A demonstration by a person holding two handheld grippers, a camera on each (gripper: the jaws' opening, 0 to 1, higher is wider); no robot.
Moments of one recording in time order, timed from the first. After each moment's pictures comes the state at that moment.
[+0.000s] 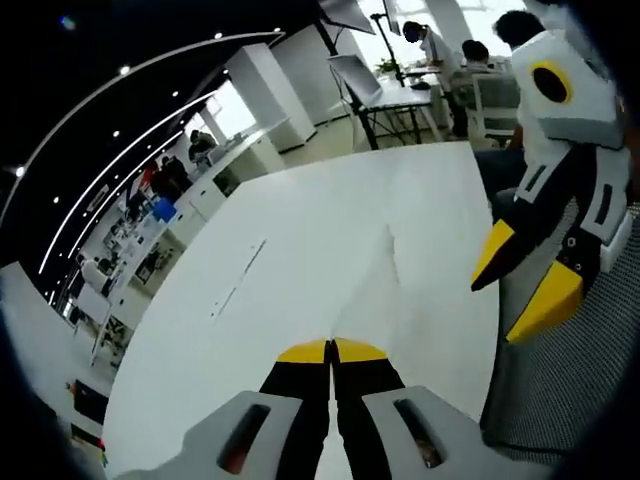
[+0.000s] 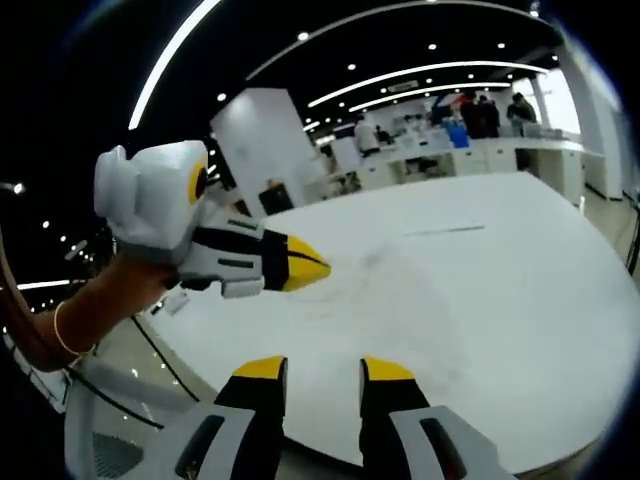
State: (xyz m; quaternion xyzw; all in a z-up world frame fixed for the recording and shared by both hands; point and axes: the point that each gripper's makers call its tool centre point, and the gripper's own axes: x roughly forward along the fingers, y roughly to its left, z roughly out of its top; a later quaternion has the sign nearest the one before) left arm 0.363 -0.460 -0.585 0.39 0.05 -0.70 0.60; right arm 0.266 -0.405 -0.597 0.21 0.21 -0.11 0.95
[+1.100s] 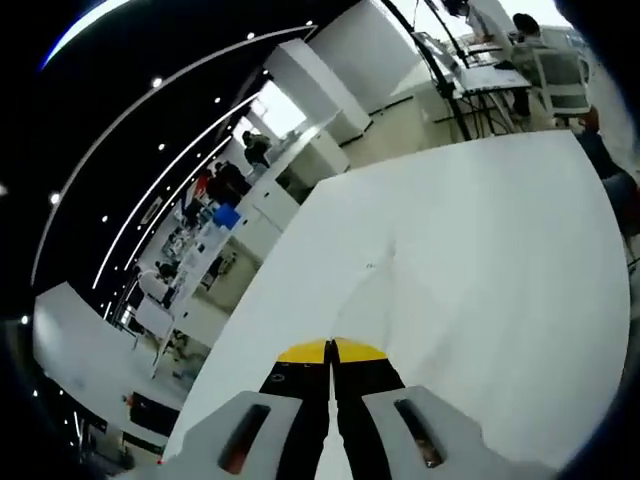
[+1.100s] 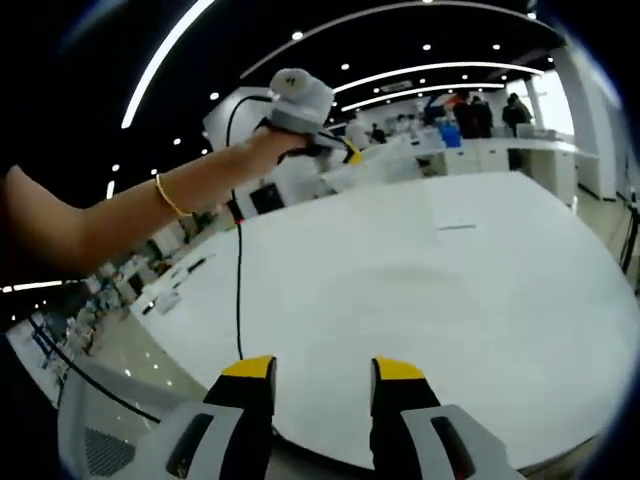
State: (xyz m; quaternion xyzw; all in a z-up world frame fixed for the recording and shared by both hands) left arm 0.495 -0.634 -0.520 0.44 -0.04 -0.61 0.66; right arm 0.260 -0.413 -0.604 0.21 0.22 -0.13 0.94
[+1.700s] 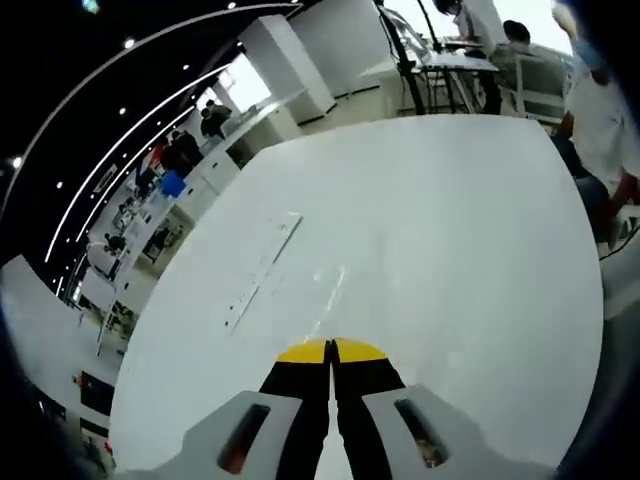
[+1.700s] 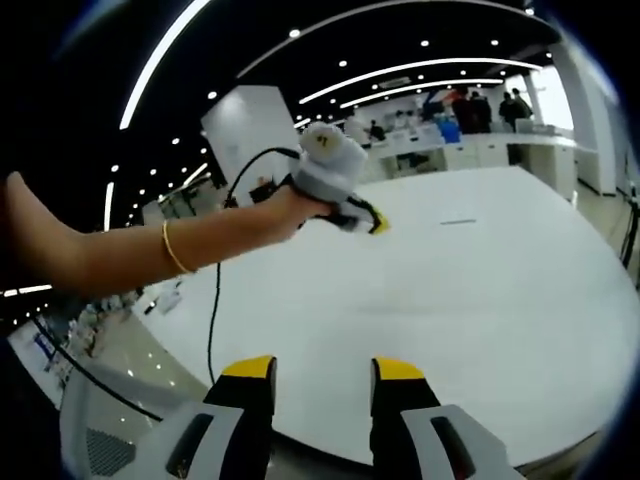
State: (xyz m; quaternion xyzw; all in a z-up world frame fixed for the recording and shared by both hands) left arm 0.436 -0.598 -0.661 0.44 0.08 -0.67 0.59; right arm 0.259 -0.411 -0.606 0.22 0.22 -0.13 0.94
